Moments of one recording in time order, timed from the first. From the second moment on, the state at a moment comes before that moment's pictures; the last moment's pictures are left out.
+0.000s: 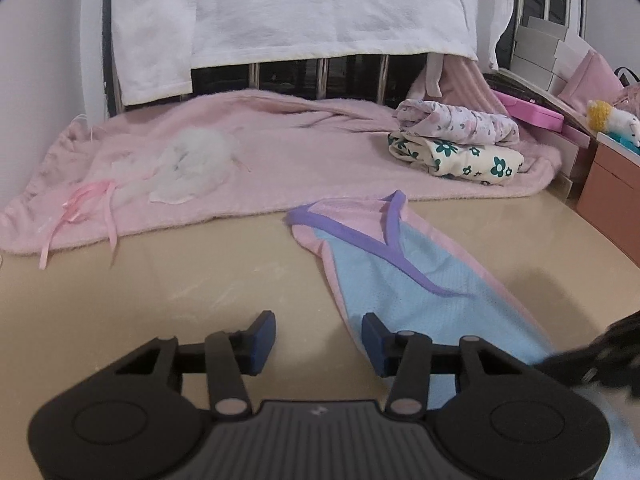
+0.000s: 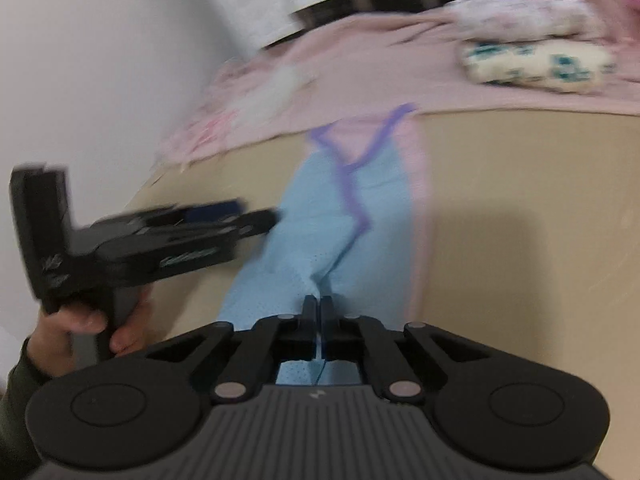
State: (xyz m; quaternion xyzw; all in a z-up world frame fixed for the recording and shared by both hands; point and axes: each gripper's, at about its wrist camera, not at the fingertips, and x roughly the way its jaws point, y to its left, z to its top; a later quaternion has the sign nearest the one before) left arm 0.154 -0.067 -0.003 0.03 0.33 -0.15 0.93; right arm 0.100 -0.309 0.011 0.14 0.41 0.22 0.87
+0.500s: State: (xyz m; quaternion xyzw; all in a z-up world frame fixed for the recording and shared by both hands) left arm 0.172 -0.047 0.004 -0.03 0.34 -0.15 0.93; right arm 0.078 -0.311 0.028 0.10 0.37 0.19 0.90
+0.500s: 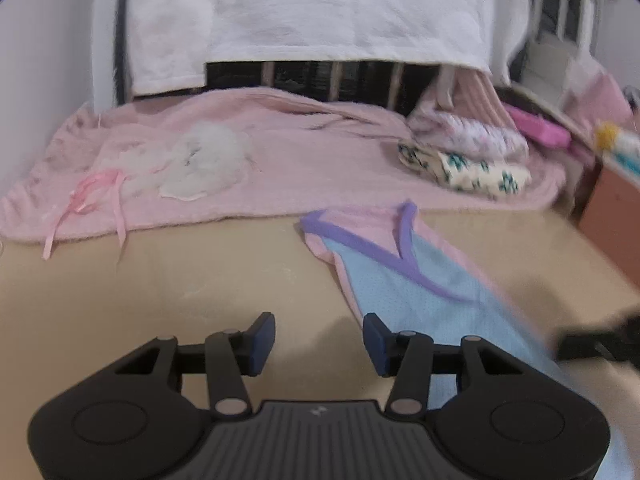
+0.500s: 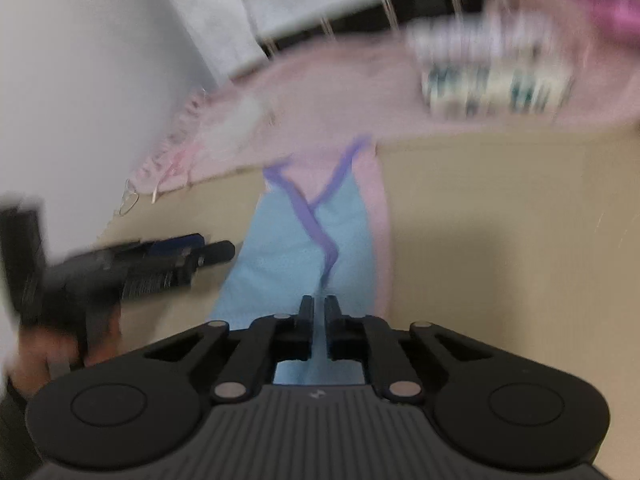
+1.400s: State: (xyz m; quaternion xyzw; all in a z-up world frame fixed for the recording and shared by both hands) left arm -0.118 -0.016 0.037 -0.03 0.32 -0.26 0.91; right arm -0.164 -0.288 0.044 -0.07 0.29 0.25 0.92
